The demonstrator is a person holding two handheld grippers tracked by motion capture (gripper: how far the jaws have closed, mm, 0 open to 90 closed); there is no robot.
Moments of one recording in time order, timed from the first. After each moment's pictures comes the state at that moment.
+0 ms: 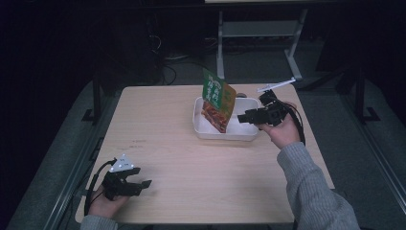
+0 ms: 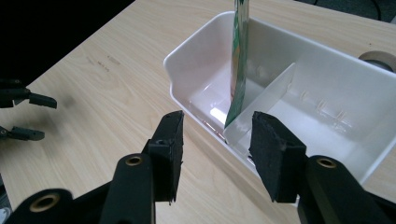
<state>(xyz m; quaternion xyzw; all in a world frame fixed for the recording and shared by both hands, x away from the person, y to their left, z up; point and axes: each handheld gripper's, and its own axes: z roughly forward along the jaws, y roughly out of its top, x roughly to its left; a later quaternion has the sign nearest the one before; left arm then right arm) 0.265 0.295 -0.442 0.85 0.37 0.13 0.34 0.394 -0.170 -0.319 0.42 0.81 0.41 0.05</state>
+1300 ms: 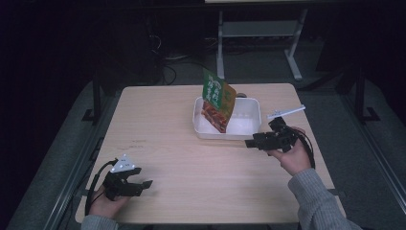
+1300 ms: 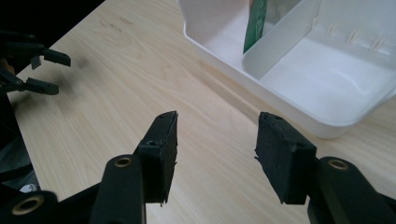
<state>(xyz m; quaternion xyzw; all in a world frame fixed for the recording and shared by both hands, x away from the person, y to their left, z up) 0.265 0.292 -0.443 0.86 0.37 0.13 0.34 0.346 -0.195 -0.366 0.42 0.81 0.41 0.01</state>
